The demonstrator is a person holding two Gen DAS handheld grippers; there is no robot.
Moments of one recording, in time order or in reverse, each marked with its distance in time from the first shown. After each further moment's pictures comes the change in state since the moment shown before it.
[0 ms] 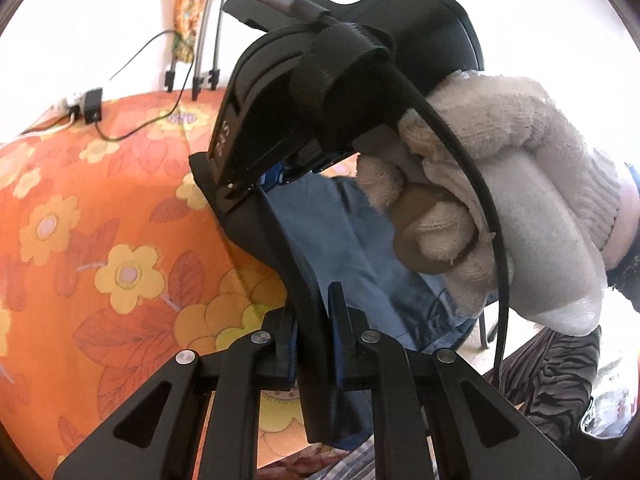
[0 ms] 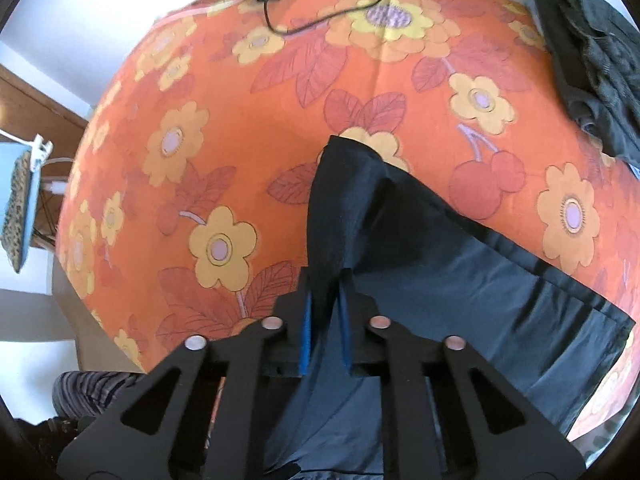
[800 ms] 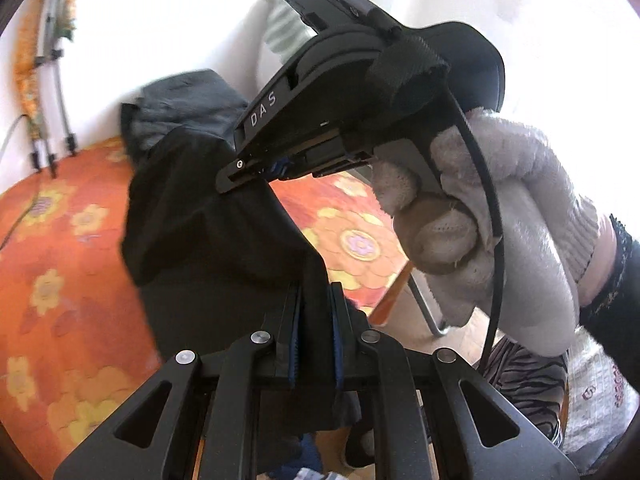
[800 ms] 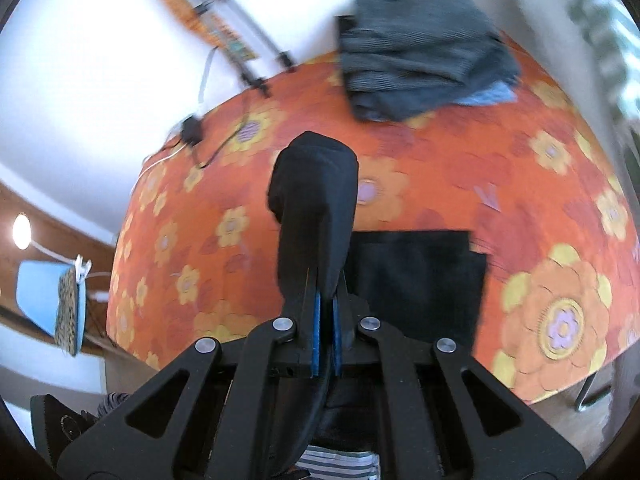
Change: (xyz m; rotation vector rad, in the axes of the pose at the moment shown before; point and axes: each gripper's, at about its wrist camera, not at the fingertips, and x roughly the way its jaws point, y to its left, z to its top) left arm 0.073 -0.154 0.050 0.248 0.042 -0.196; right arm -0.138 -0.206 -0.106 0.334 -0.320 0.119
